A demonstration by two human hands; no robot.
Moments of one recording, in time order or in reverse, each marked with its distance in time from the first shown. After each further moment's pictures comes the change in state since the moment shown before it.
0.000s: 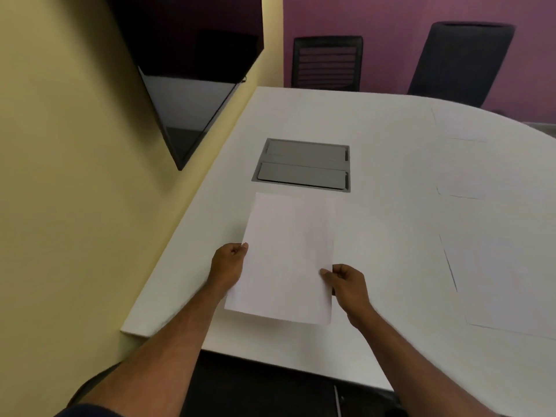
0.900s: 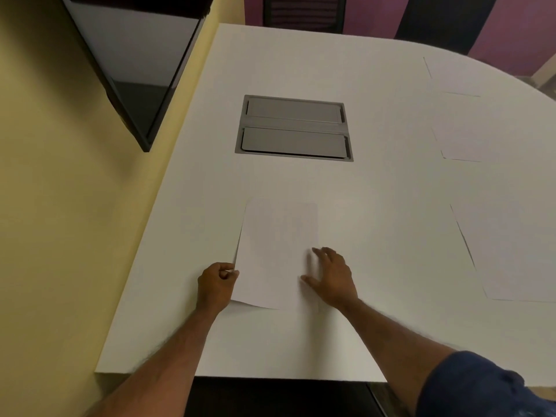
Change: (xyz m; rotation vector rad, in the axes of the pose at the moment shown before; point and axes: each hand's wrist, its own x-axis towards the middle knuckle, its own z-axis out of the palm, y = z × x) left_hand 0.094 -0.134 0.004 0.138 -0.085 -0.076; right_hand 0.097 0.088 0.074 -1.039 -0.001 -0.142
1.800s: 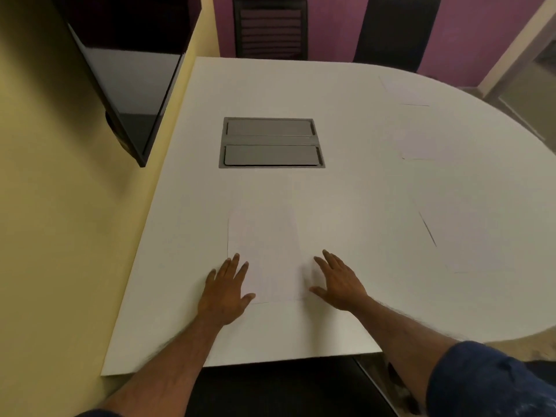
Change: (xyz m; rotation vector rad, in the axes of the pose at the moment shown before) left_hand -0.050 0.017 -0.007 0.998 -0.309 0.604; right_hand -0.063 0.023 -0.042 -0.272 -0.119 -0.081
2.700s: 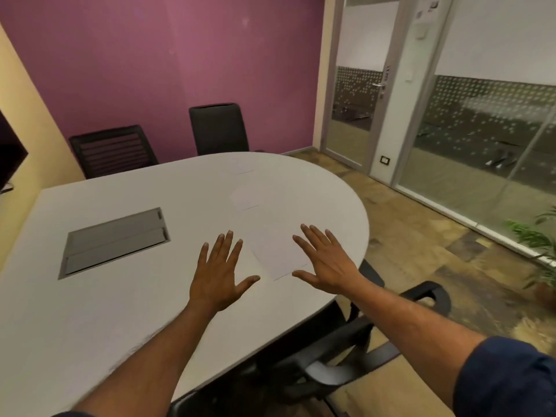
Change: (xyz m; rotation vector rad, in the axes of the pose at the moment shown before) left_hand -0.037 0.423 -0.123 0.268 0.502 0.465; right_hand -0.323 0.275 -0.163 -0.225 0.569 0.140
